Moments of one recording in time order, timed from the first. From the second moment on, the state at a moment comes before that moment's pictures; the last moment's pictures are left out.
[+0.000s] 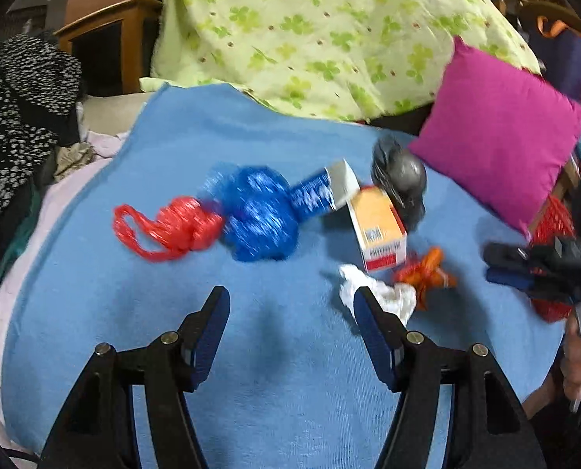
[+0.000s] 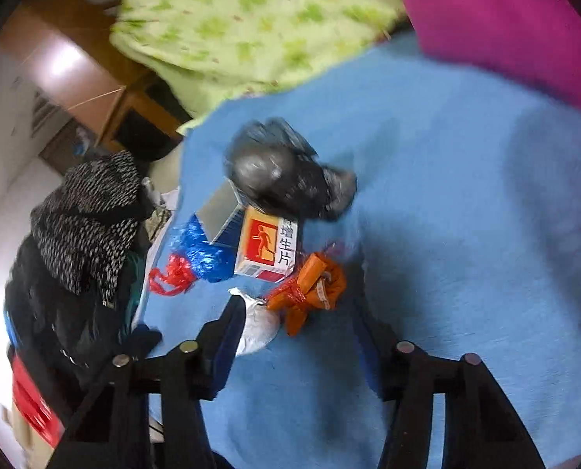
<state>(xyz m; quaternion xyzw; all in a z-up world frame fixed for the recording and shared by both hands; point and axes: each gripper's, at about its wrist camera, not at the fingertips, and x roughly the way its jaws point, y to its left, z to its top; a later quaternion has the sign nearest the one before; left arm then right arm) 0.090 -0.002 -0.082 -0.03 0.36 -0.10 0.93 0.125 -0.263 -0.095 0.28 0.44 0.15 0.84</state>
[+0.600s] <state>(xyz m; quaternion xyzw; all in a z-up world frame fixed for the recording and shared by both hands) 0.098 -0.045 -0.095 0.01 0.38 -0.18 0.91 0.184 -0.236 -0.144 0.28 0.51 0.08 0.81</state>
